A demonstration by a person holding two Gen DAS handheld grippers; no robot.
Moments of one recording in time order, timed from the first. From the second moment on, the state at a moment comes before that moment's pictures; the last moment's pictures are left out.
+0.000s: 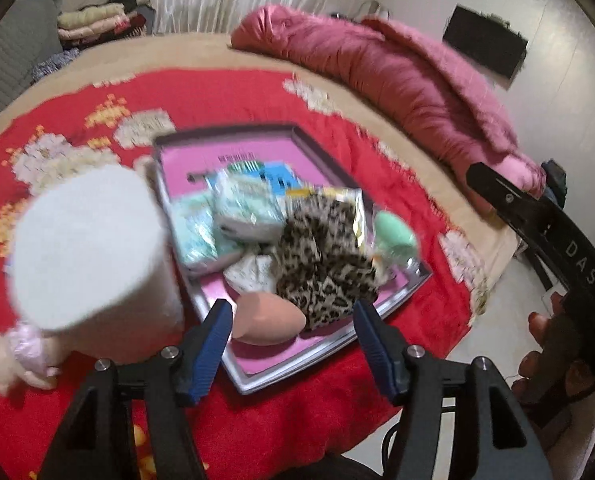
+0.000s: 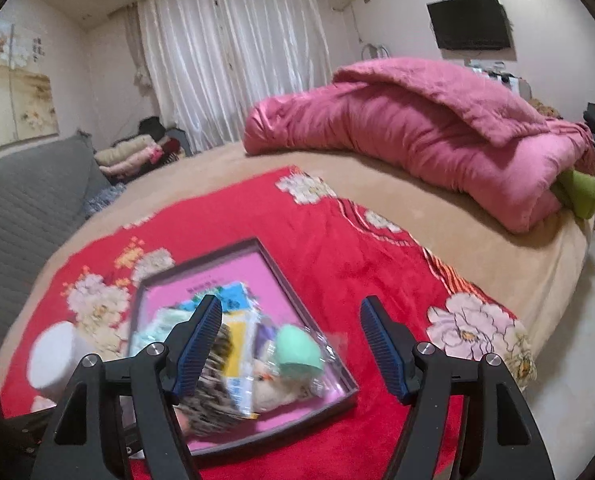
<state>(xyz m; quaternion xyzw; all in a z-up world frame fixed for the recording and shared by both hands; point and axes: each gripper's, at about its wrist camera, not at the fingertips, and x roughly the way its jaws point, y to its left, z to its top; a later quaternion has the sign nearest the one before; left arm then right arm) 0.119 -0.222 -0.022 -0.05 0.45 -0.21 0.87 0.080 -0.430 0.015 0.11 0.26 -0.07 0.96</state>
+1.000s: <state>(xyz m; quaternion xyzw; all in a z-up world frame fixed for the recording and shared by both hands) 0.123 0.092 -0.024 -0.25 0.44 0.00 0.87 0.022 -0.097 -0.019 -0.24 0.29 0.26 0.89</state>
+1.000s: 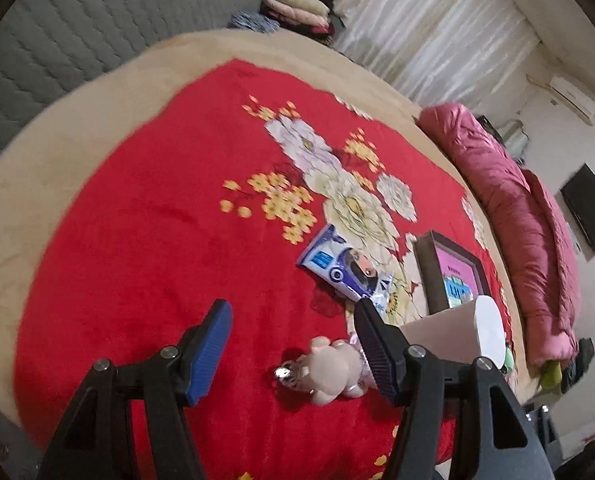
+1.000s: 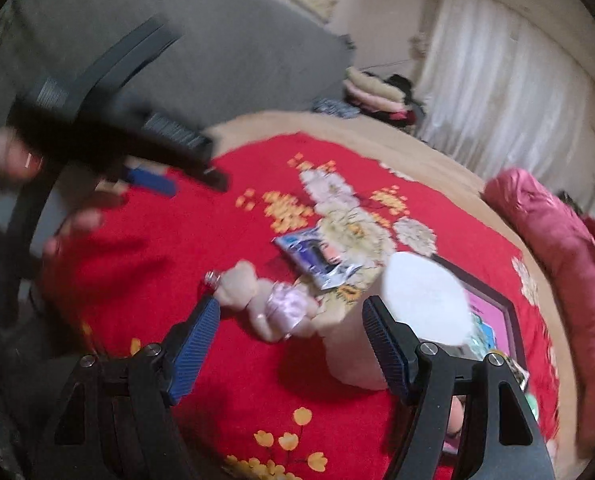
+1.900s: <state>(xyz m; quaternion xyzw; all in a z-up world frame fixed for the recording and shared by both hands) 0.265 0.049 -0.115 -0.24 0.55 -0.12 0.79 0.087 -0.040 -0.126 -0.43 0.25 0.26 0.83</state>
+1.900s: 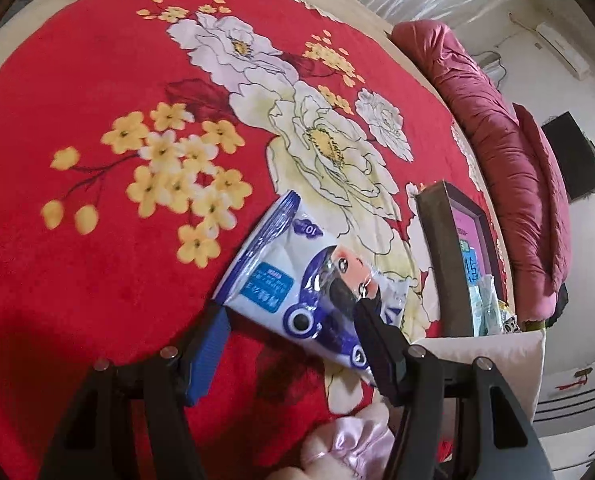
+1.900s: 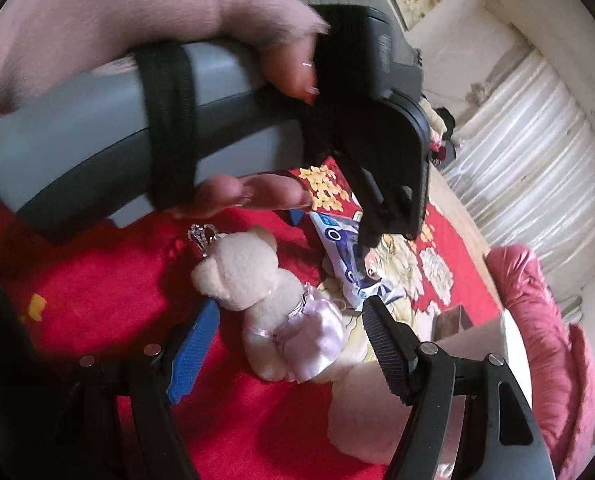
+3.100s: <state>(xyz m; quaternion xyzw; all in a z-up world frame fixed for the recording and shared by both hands) 0.281 0.063 -0.125 -0.34 0.52 -0.14 0.77 0.155 -0.073 -0.099 -0.34 0.23 0.27 0.87</state>
